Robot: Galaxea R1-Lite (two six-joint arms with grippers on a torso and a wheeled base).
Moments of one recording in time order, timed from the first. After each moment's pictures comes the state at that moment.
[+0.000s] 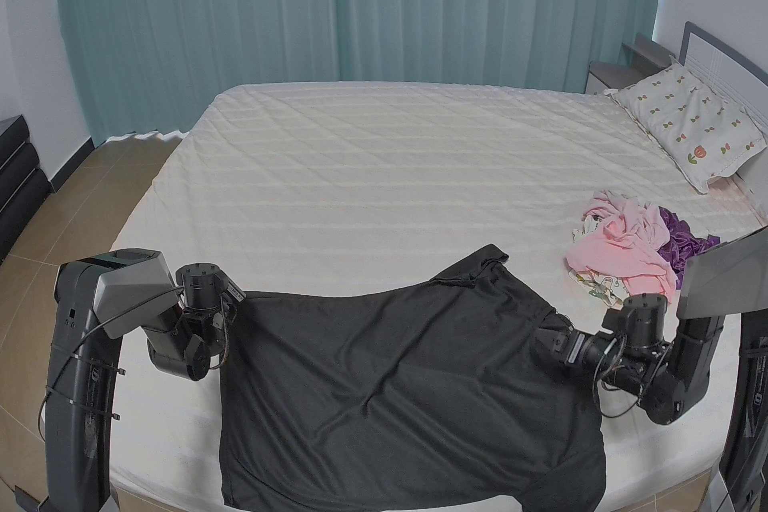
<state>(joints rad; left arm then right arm) -0.09 2.62 -1.07 -1.18 0.35 -0.71 0.23 2.29 -0.34 -1.43 0.02 0.51</state>
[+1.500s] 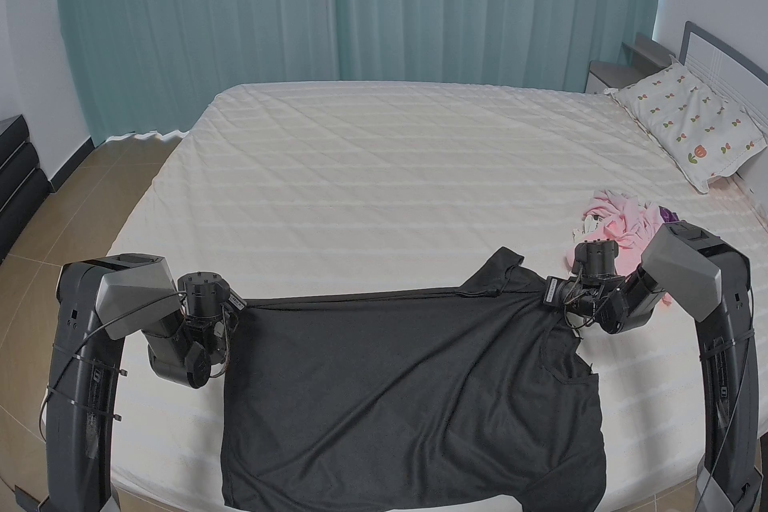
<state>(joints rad) -0.09 2.62 -1.02 -1.19 0.35 -0.78 0.08 2.62 -1.32 -0.71 -0.02 0.33</state>
